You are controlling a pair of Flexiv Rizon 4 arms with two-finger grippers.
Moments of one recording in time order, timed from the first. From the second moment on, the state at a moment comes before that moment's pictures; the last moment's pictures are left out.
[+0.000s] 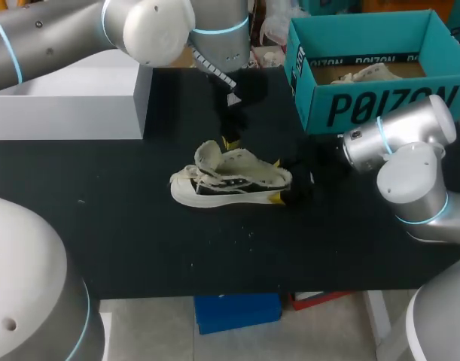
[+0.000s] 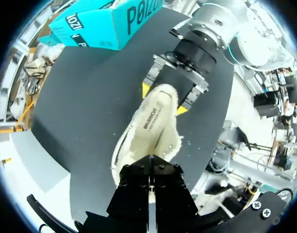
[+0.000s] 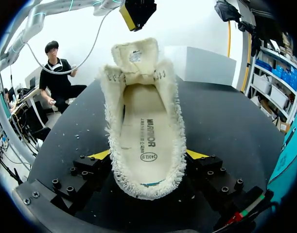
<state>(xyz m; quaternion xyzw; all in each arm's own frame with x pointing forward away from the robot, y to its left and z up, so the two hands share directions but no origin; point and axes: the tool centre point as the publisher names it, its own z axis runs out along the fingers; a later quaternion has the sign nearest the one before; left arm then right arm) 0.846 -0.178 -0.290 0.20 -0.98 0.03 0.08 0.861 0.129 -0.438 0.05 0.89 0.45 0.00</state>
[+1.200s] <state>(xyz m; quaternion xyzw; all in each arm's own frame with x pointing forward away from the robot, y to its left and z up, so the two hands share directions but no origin) 0.862 -0.193 -0.338 -0.16 -0.96 0.10 0.22 0.861 0.129 -0.438 0.05 0.89 0.45 0.00</state>
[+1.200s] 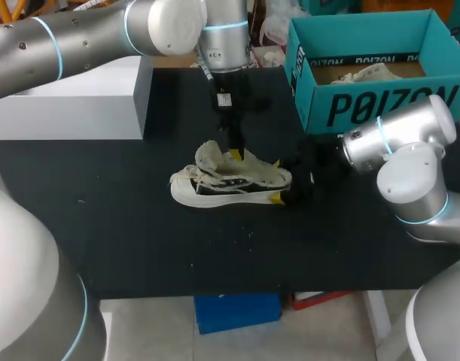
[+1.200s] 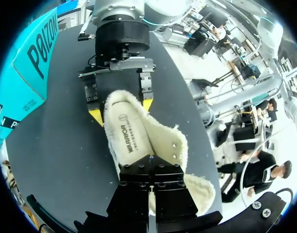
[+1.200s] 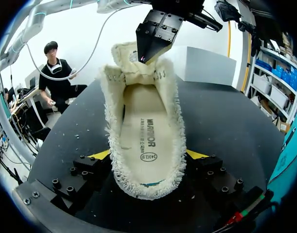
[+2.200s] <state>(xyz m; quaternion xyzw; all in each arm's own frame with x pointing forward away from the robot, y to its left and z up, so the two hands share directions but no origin) 0.851 -0.190 -0.348 -0.14 -0.96 0.09 0.23 0.861 0.129 -0.438 0.05 0.89 0.45 0.00</state>
